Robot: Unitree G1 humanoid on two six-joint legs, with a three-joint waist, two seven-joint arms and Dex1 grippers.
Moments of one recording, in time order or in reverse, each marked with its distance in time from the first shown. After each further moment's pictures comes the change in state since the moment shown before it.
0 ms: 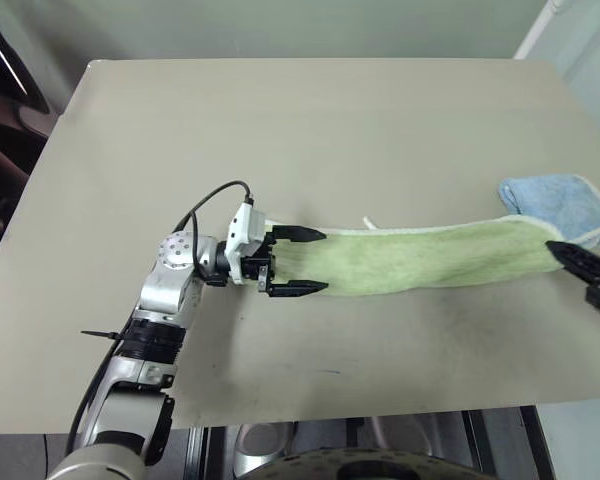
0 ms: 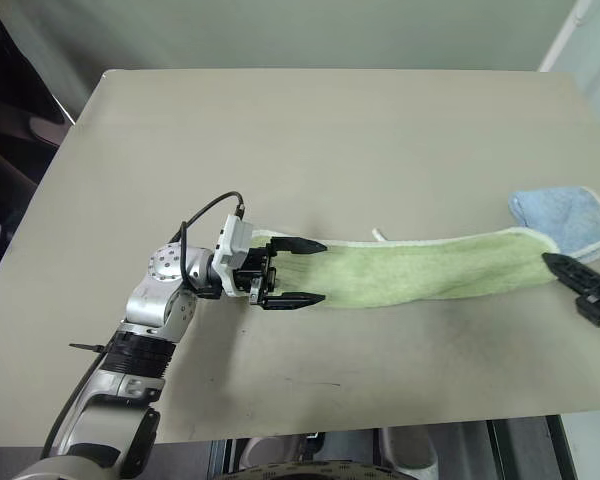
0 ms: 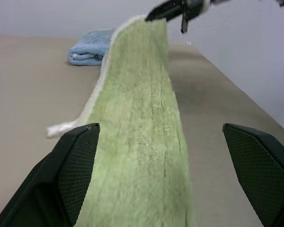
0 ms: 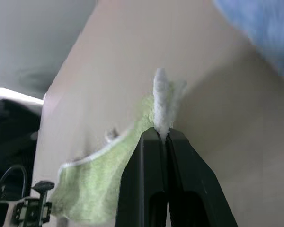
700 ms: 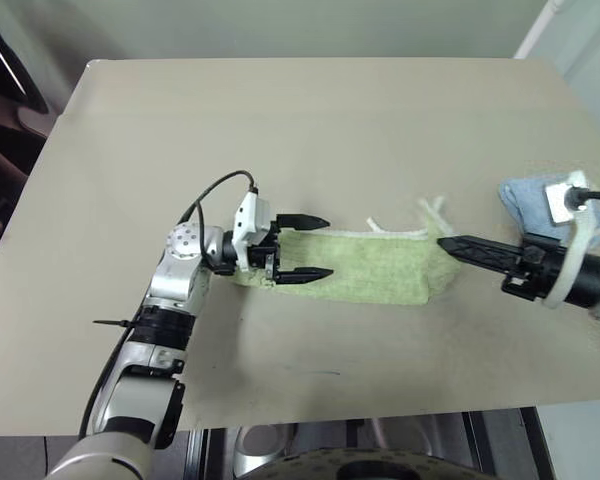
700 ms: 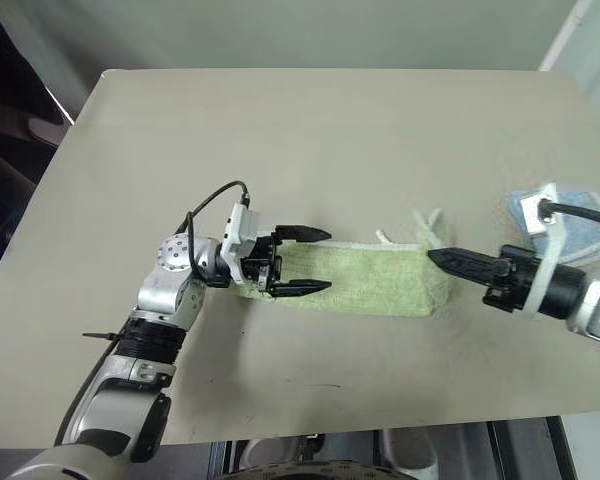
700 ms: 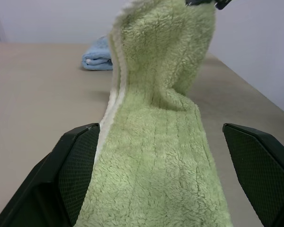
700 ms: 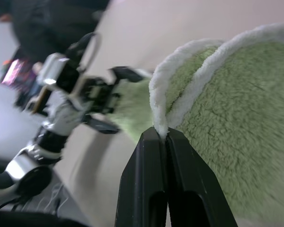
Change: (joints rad) left arm -0.077 -0.044 0.000 0.111 0.033 -0.060 0.011; right arm -0.329 -0.049 0.419 -0.384 0.007 -0.005 0.068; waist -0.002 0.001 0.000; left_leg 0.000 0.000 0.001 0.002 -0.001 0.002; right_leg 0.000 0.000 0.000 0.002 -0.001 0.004
